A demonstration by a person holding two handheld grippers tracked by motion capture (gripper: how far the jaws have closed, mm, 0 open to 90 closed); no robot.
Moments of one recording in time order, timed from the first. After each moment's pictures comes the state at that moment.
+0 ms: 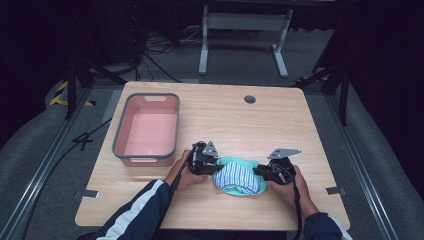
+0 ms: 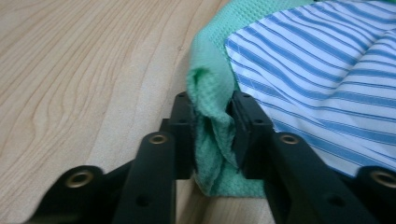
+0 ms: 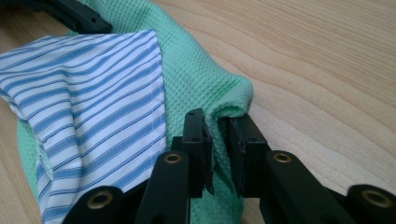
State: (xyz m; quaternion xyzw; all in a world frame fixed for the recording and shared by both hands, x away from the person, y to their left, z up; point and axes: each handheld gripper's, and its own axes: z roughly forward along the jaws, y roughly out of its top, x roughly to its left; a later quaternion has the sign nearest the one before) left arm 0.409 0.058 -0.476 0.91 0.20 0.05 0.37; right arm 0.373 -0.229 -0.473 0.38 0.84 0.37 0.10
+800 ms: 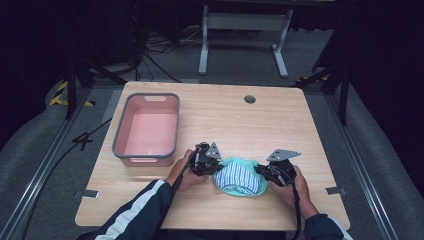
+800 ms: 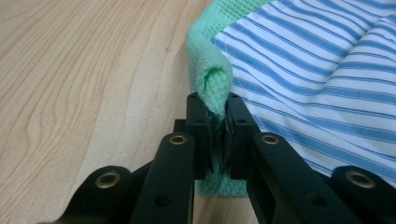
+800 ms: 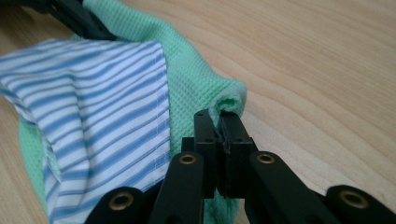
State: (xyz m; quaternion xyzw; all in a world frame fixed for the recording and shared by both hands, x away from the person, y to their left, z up) left arm 0.404 0.051 -0.469 0.92 0.17 0.07 0.34; right arm 0.365 -0.226 -0.463 0.36 0.85 0.37 0.13
